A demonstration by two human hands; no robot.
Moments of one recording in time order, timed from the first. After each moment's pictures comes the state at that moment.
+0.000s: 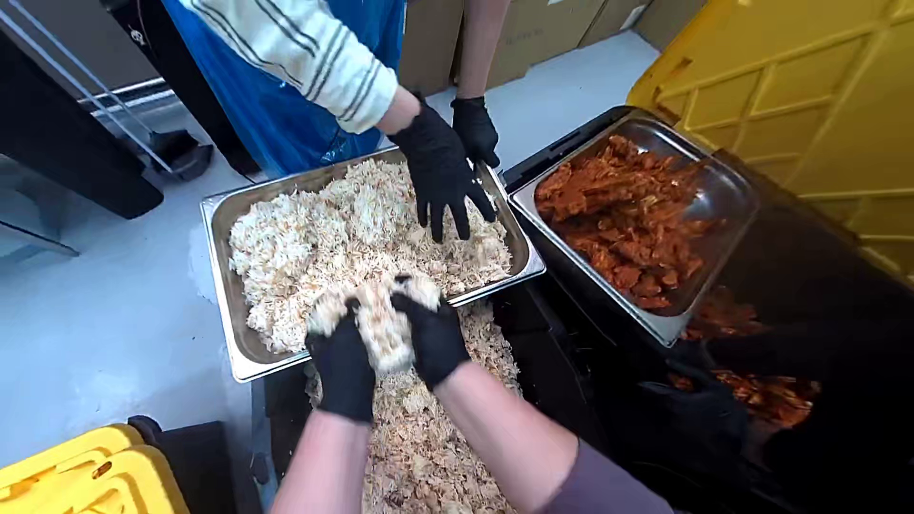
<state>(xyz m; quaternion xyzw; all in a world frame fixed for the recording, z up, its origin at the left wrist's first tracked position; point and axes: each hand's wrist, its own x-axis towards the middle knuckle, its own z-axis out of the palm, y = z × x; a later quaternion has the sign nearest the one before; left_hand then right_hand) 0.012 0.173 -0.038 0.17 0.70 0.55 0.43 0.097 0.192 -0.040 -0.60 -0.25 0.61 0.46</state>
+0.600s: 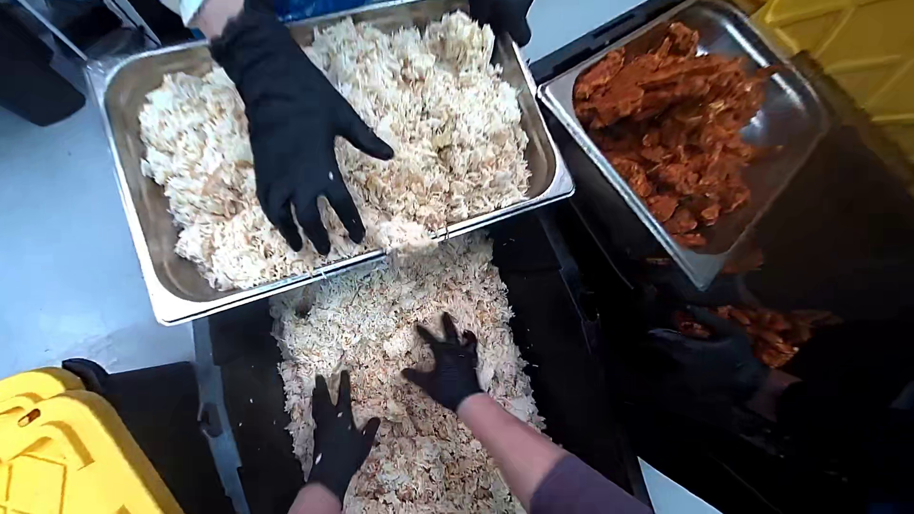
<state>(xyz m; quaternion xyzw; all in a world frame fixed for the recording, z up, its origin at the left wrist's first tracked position) -0.002 -0.010 -0.218 0.47 0.75 -0.07 0.46 0.192 0.074 -0.229 -0.69 -0.59 0.40 -0.11</state>
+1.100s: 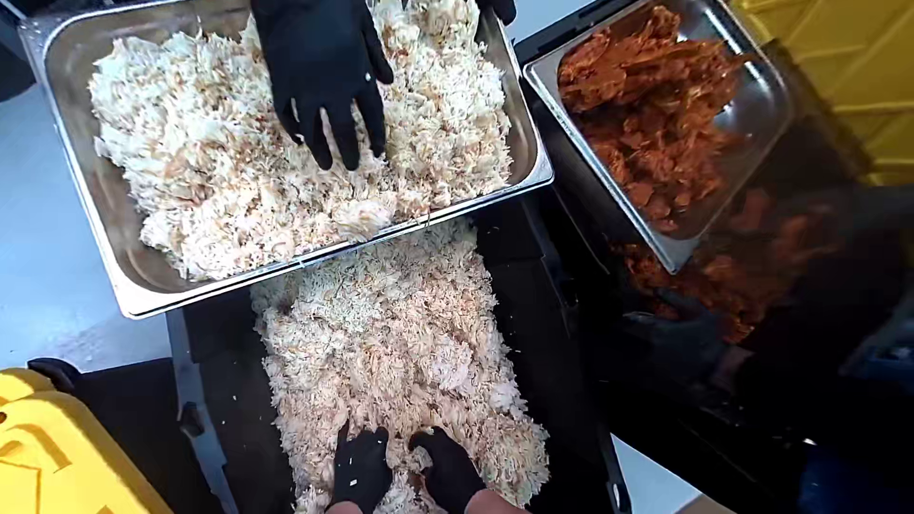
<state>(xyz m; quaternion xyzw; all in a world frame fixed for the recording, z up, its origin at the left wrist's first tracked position) 0.045 -0.054 -0.226 0.60 0.55 -0.32 0.49 0.205 -0.058 -0.211 -0.60 -0.52 0.55 -0.27</state>
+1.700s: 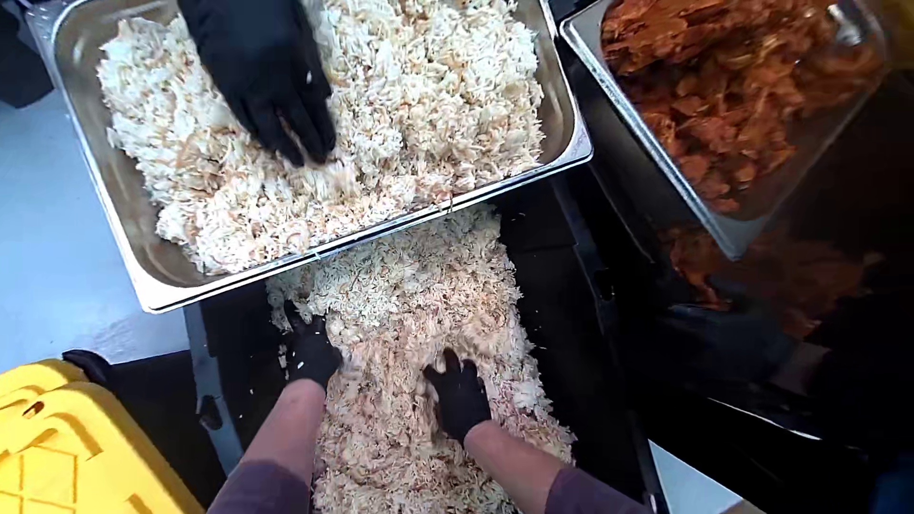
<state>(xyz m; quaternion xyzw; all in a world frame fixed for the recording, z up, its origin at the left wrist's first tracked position) -0.042 0.090 -0.254 0.48 0.79 -0.16 0.35 0.193 0.021 -0.239 -0.63 -0.59 0.41 -0.29</state>
